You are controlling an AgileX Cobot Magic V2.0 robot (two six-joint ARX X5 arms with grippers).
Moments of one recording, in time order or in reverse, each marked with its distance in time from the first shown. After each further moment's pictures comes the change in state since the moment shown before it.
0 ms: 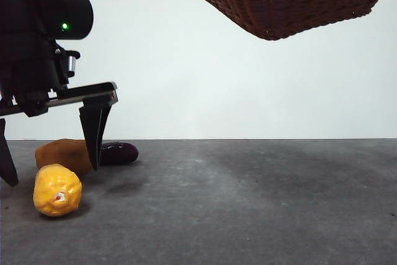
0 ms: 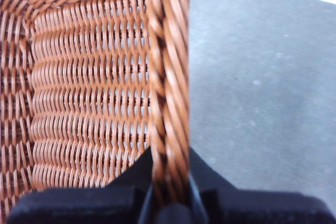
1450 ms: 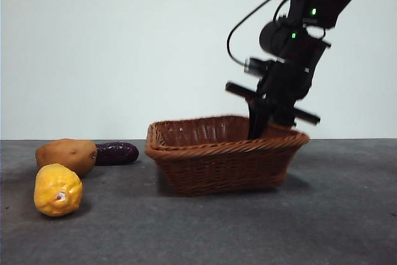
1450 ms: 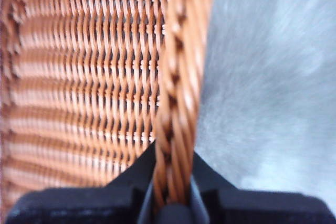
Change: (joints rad) left arm 0.396 -0.706 -0.001 -0.156 0.364 0.569; right arm 0.001 0.657 0.001 0.261 -0.005 0.248
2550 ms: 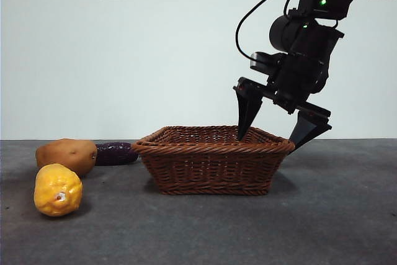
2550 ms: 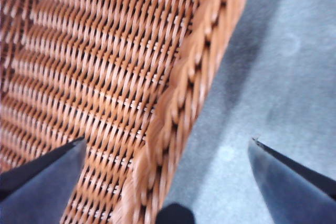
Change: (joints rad) left arm 0.001 -0.060 0.000 0.024 0.071 0.022; right arm -0.023 -0.003 -0.006 -0.092 -0.025 -0.136
